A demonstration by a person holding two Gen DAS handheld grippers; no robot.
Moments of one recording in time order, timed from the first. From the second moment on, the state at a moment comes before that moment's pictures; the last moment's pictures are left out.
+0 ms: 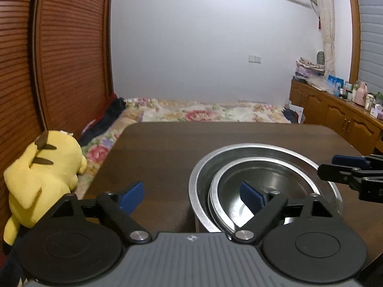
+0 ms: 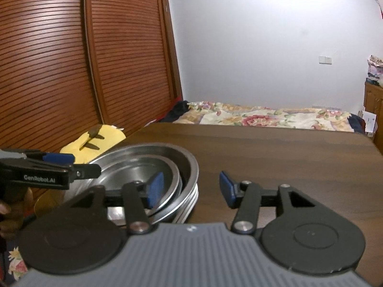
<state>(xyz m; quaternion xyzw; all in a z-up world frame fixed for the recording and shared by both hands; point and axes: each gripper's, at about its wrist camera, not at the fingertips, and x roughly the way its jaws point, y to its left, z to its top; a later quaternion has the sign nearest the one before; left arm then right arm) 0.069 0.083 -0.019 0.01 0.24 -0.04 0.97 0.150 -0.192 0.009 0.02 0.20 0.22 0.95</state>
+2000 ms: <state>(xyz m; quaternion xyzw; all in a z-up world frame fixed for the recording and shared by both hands) 0.014 0.015 0.018 0.05 0.20 -0.02 0.98 0.089 -0.241 0.053 0.00 0.16 0.05 0.99</state>
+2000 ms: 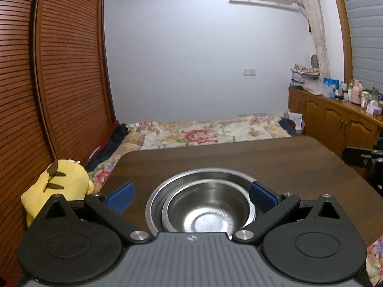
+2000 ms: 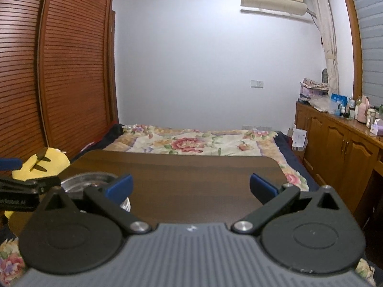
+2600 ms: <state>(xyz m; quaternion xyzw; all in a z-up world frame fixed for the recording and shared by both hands) 0.017 0.022 -0.004 0.05 0.22 -0.01 0.97 0.086 -0.241 0.035 0.01 0.18 0.04 0.98</state>
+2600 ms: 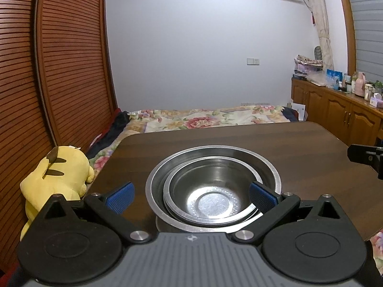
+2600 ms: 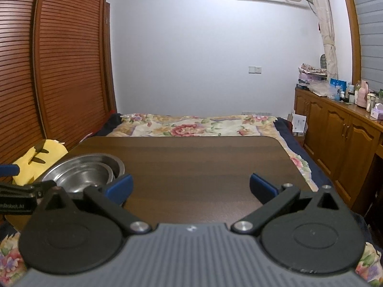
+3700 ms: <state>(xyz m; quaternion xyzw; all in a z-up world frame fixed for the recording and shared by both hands) -0.002 0.011 -0.032 0.05 0.21 -0.02 0.98 0.083 -0.236 0.004 0.02 0.20 0.04 0.98</state>
